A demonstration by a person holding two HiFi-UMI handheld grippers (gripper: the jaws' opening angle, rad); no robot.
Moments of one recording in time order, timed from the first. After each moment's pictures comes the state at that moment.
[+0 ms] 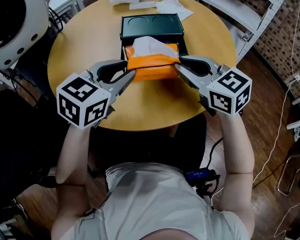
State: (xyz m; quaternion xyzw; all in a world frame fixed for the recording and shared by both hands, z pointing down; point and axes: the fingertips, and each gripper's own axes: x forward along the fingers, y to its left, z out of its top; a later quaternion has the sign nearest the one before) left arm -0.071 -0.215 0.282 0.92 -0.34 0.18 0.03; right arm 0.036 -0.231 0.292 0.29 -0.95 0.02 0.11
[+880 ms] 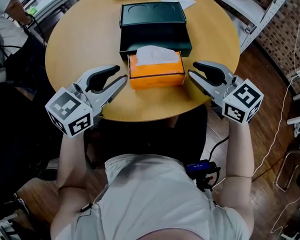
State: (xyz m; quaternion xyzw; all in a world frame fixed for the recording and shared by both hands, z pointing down) left arm -0.092 -0.180 0.300 0.95 -0.30 0.09 0.02; right arm 0.074 -0.201 0.325 0.28 -0.96 0.00 0.09
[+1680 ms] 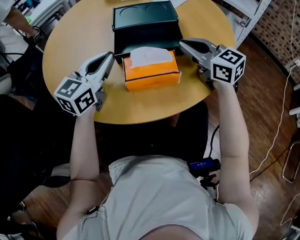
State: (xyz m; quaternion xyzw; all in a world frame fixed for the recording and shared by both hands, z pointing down) left arm -0.119 -0.263 0.320 0.93 -0.38 0.01 0.02; right arm 0.072 -0.292 0.337 0.27 -0.96 0.05 0.04
